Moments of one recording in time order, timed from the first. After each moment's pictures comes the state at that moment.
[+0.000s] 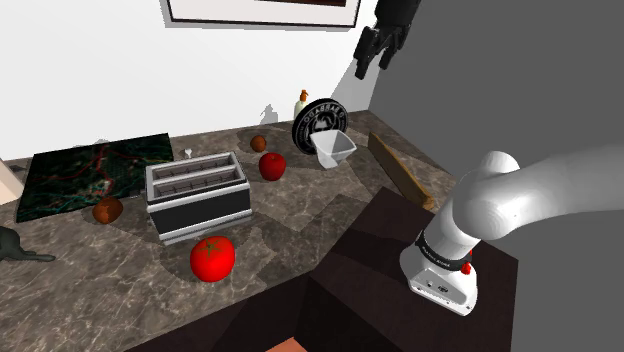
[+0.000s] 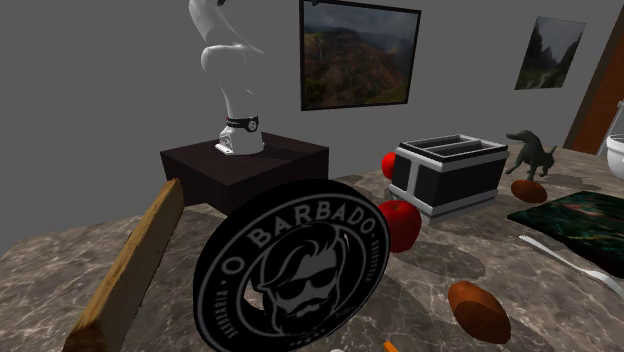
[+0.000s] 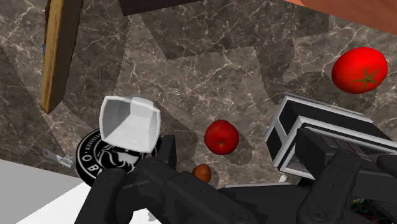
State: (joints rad) arm 0.00 -0.78 0.03 -2.28 -0.08 1.64 0.15
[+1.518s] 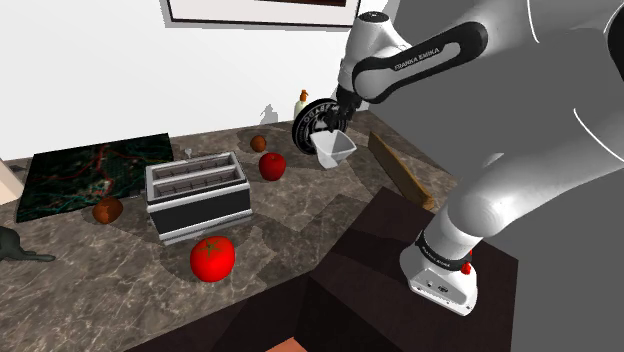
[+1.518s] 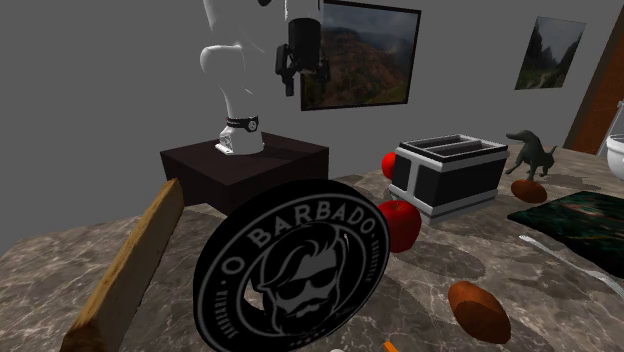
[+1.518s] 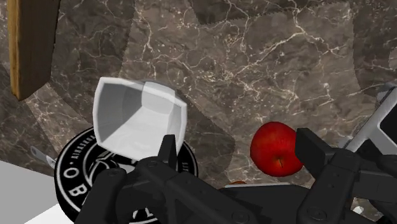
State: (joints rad) arm -0.11 -0.37 -0.10 -2.58 -0.28 2.40 0.10
